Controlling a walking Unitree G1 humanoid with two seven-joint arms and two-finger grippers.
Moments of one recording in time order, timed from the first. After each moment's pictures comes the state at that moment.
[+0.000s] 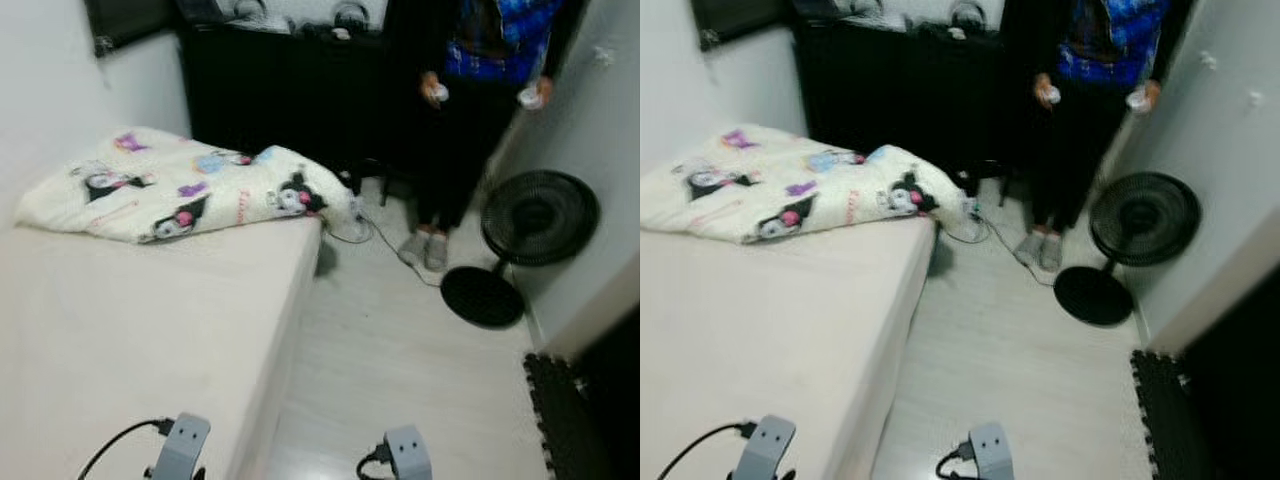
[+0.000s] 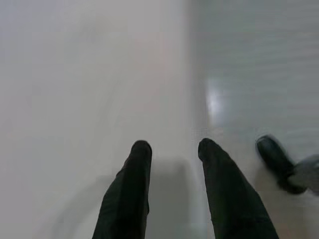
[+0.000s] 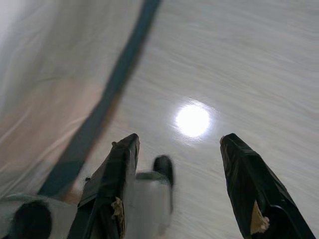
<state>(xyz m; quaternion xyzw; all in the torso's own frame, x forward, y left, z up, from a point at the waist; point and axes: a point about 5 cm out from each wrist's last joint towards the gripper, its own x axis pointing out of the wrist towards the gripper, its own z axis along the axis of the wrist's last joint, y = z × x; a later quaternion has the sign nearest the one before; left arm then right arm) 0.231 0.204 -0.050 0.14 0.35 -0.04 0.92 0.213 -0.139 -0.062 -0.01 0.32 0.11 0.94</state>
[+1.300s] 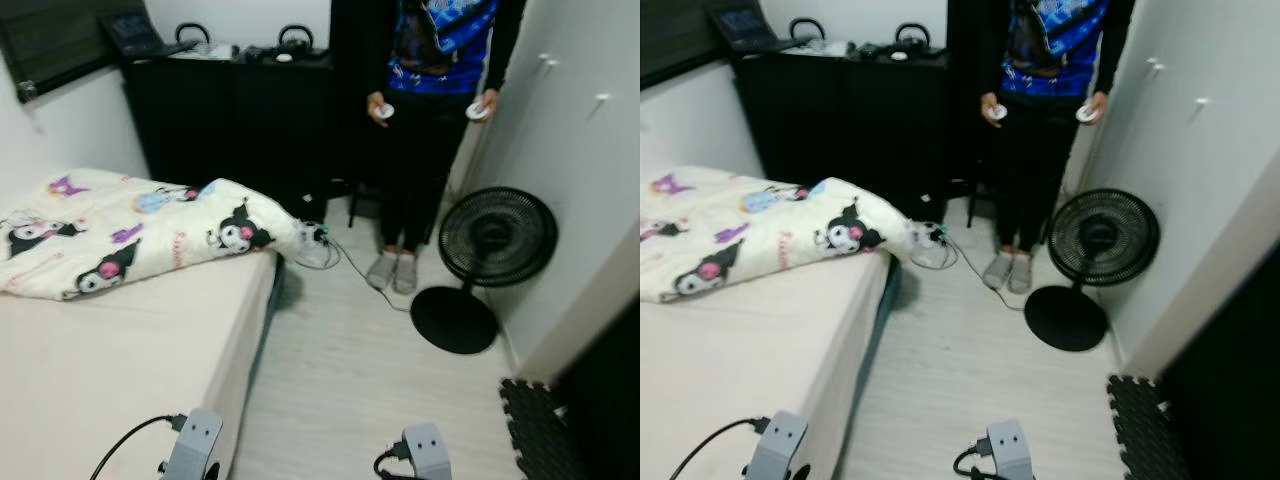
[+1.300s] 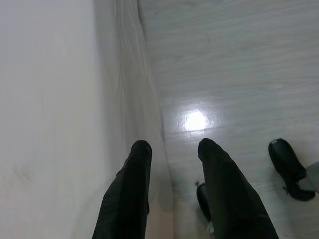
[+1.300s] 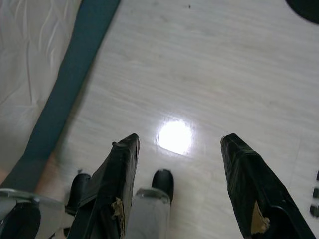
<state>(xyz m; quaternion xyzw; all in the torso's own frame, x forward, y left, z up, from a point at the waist) 0.233 0.197 -0.049 0.14 0.35 -0.05 0.93 0.214 -0.146 -0.061 -0.02 0.32 0.10 0.94</state>
